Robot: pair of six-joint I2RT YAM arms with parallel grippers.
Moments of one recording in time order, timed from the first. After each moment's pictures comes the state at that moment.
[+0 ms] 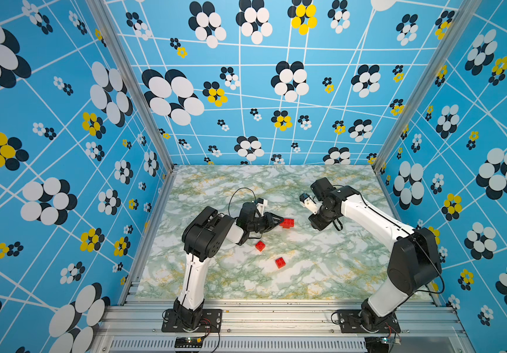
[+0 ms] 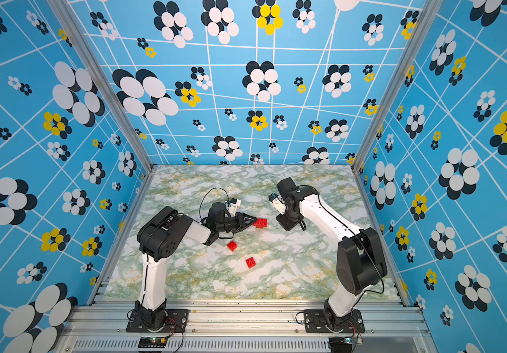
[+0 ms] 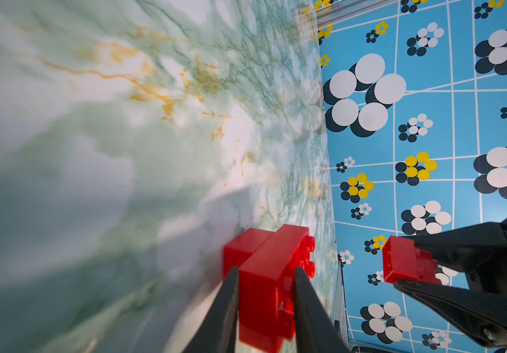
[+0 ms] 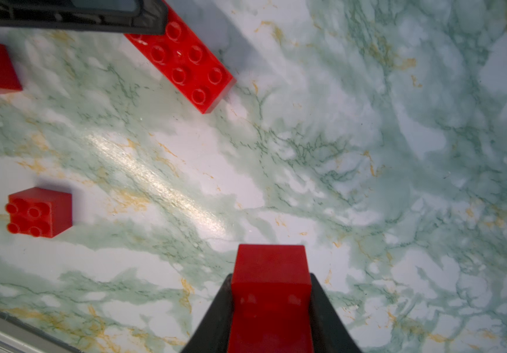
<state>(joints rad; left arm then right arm) -0.49 2.12 0.90 0.81 0.67 -1.04 0.44 1.70 1.38 -1.01 0.03 -0.33</state>
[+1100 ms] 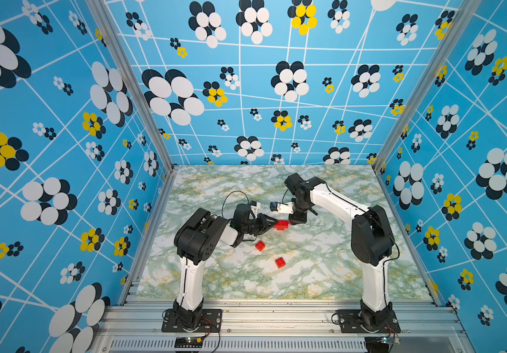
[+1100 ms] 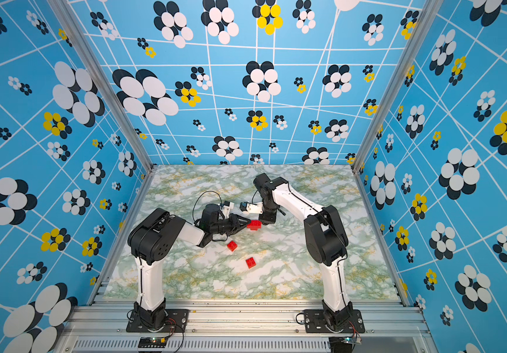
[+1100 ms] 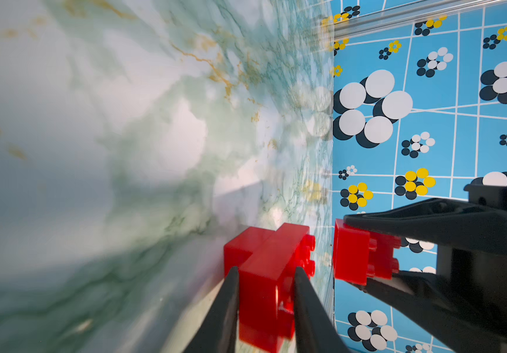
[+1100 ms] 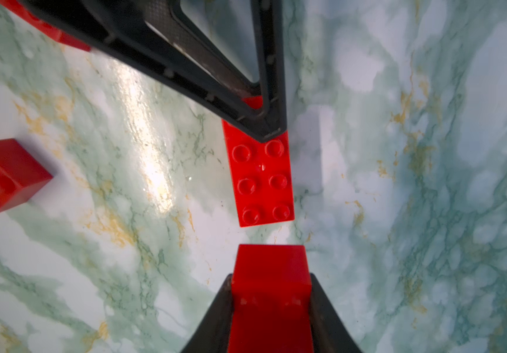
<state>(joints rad) -0.46 2.05 0.82 0.77 0.67 -1.08 0.54 2.07 1.73 -1.08 -0.07 -0.93</state>
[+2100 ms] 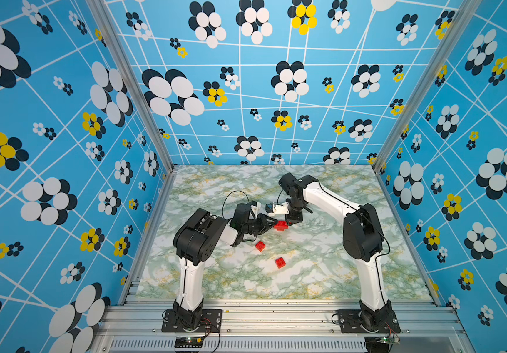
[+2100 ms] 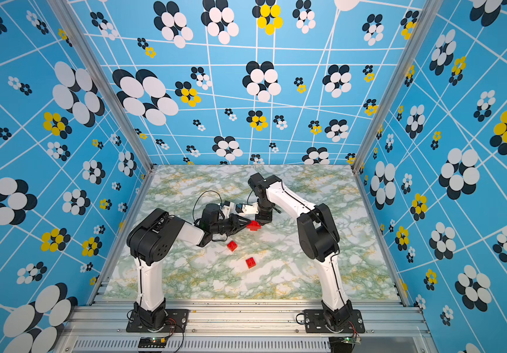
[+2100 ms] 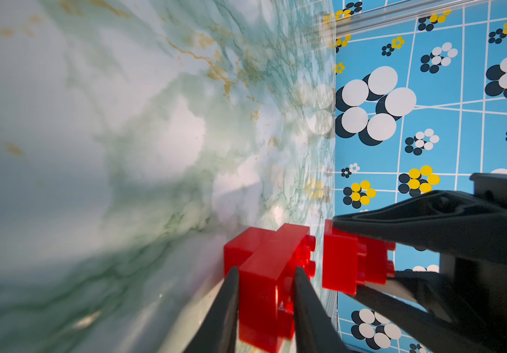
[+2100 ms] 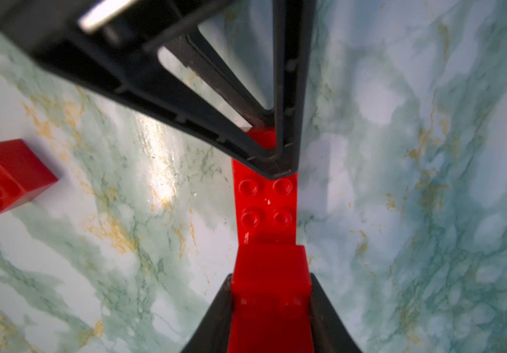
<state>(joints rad) -0.46 2.04 0.83 0.75 0.67 -1.06 0.57 2.17 1.86 -1.16 -0.07 -0.98</state>
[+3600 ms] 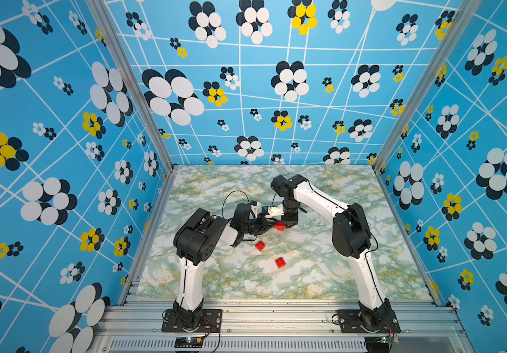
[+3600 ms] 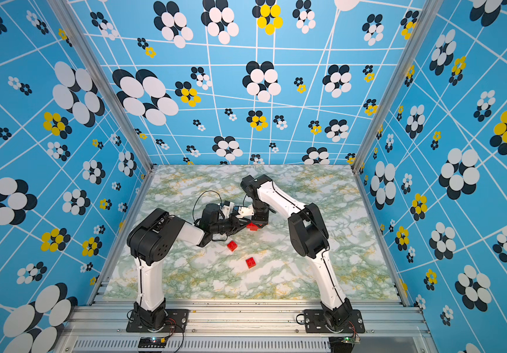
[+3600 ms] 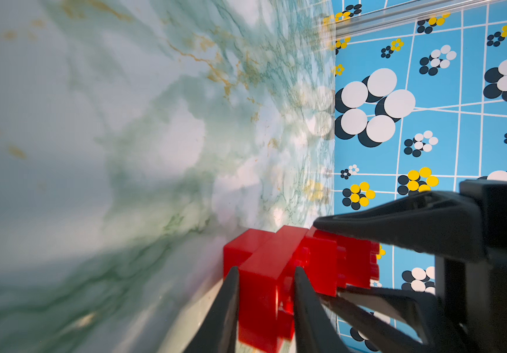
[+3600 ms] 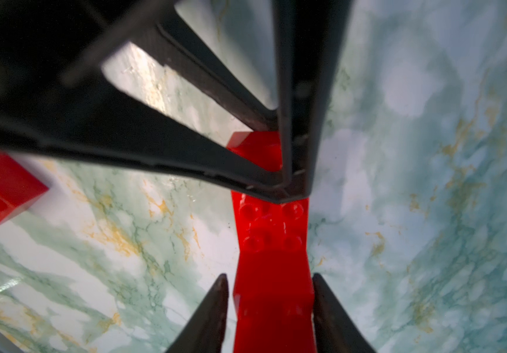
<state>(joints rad) -0.46 2.04 0.83 0.76 0.66 -1.07 0.62 2.28 2.01 -1.29 0.02 -0.88</state>
